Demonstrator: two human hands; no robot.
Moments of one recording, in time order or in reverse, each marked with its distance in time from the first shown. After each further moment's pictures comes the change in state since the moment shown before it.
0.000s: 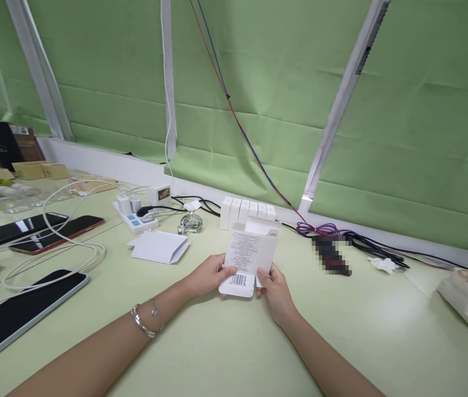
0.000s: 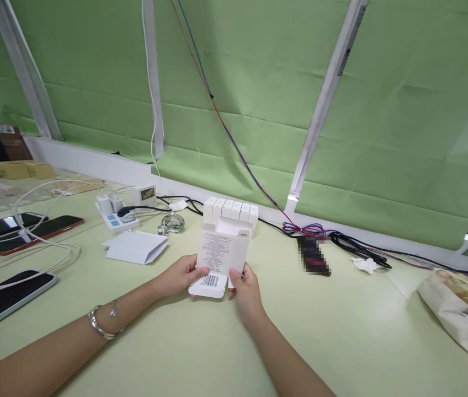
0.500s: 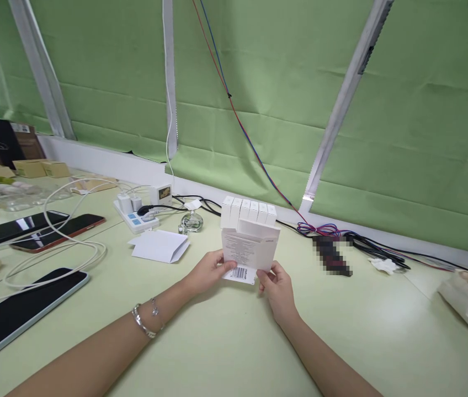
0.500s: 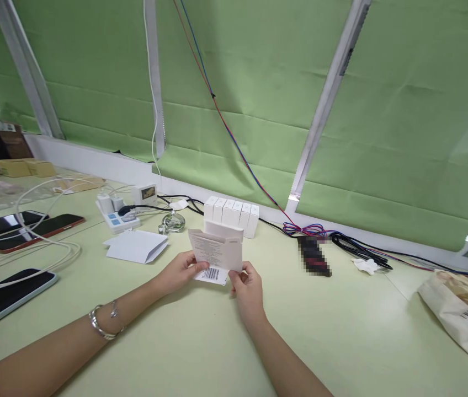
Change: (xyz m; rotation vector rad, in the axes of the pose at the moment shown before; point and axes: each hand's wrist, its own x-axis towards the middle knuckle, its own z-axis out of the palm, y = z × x) left_hand 0.004 -0.002 -0.005 0.122 0.187 0.145; right_hand -0.003 -0.004 -0.001 -0.194 0.057 -0.144
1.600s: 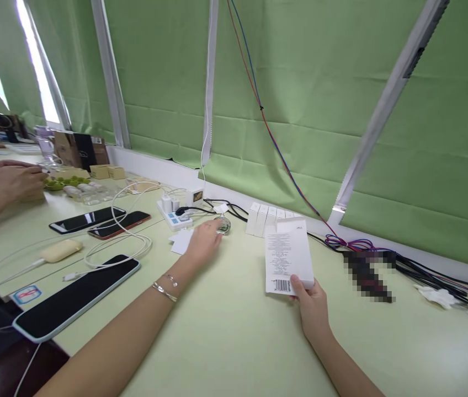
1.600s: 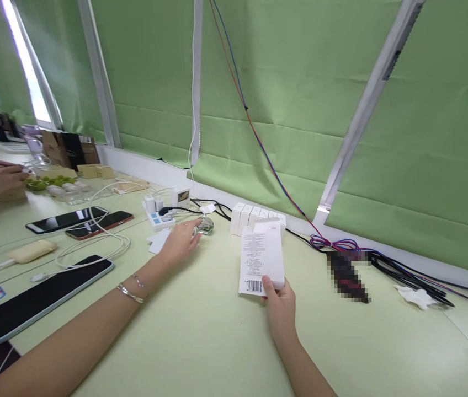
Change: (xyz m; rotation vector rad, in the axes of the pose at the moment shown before) left_hand -0.002 -0.010 -0.088 1.166 0.421 -0.224; right_hand -0.006 -0.003 -0.002 -0.055 0.170 0.107
